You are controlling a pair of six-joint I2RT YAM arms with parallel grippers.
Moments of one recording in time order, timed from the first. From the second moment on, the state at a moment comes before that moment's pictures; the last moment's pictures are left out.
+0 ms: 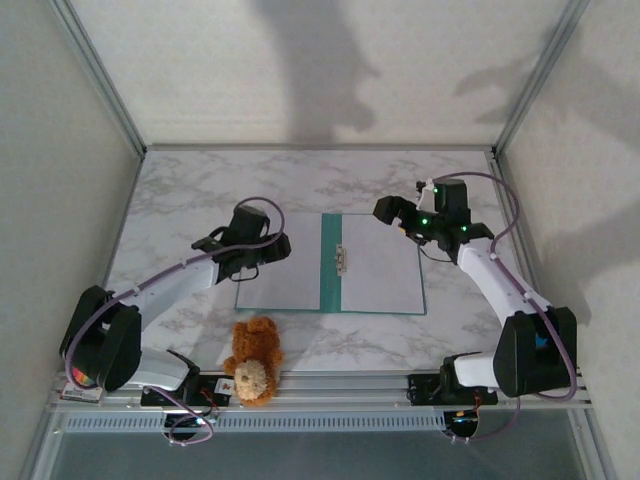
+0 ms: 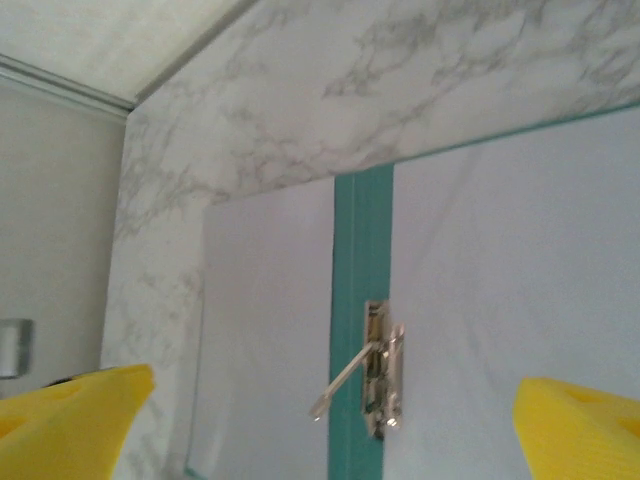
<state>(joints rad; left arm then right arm) -0.49 1.39 0.85 -0.36 -0.02 -0.71 0.20 1.35 0.98 -0.35 -0.53 0.62</state>
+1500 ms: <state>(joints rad) -0.68 1.68 0.78 -0.02 0.07 -0.98 0.47 1.66 1.36 -0.93 -0.14 0.62</state>
